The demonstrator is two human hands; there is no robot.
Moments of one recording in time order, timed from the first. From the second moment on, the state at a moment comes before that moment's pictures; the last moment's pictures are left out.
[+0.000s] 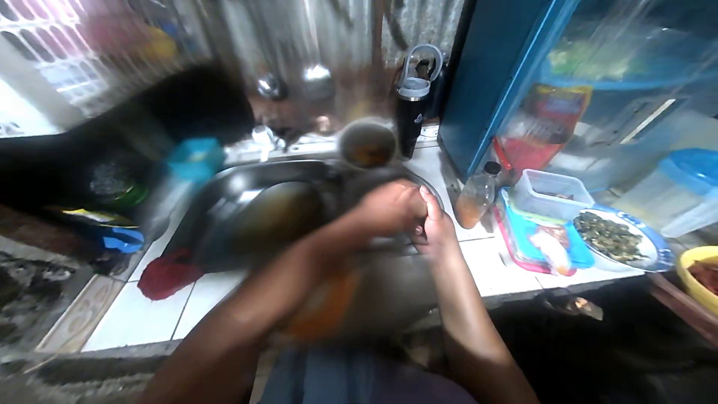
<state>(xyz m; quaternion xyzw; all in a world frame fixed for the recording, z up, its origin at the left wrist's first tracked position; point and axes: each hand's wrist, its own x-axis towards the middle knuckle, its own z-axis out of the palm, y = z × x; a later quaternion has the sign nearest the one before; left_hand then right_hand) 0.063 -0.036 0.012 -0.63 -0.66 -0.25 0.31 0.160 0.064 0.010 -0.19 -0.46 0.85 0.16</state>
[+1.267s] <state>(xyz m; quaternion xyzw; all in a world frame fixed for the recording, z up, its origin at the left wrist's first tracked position) 0.088 -0.059 0.055 -0.59 -0.74 -0.27 0.16 0.171 0.054 0.010 -0.19 -0.63 0.69 0.29</state>
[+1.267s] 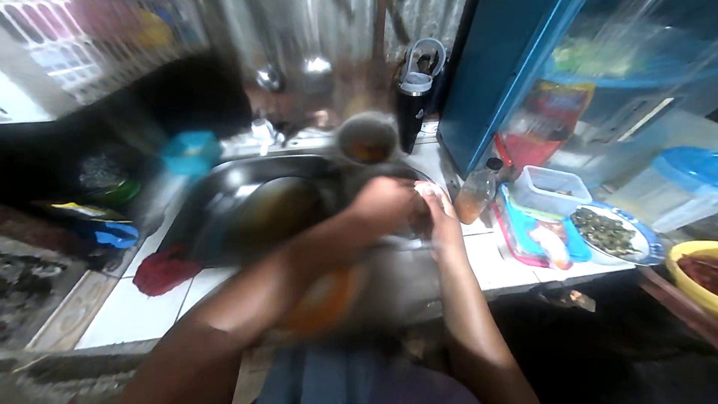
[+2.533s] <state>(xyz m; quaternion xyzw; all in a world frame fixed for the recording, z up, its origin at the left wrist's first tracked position) 0.083 -0.057 0.062 -0.41 -0.70 -0.57 -0.10 0.171 0.060 0.002 -0.09 -0.38 0.89 0.23</state>
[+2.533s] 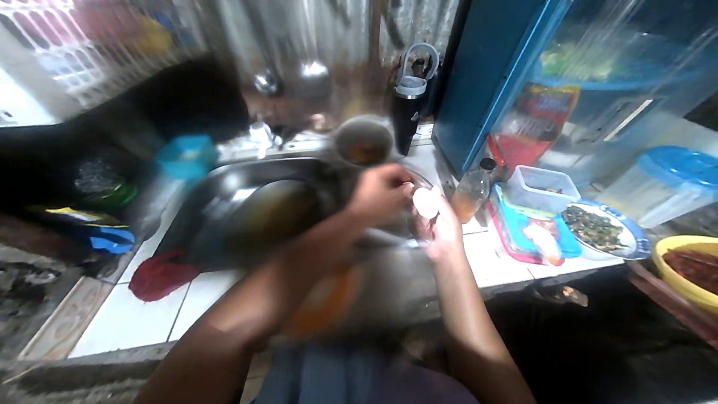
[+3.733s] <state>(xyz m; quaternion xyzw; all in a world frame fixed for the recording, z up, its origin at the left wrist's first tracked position) 0.079 -0.081 0.064 -0.68 -0.64 -0.28 0.21 0.195 0.057 0.015 -0.12 -0.68 0.68 0.25</state>
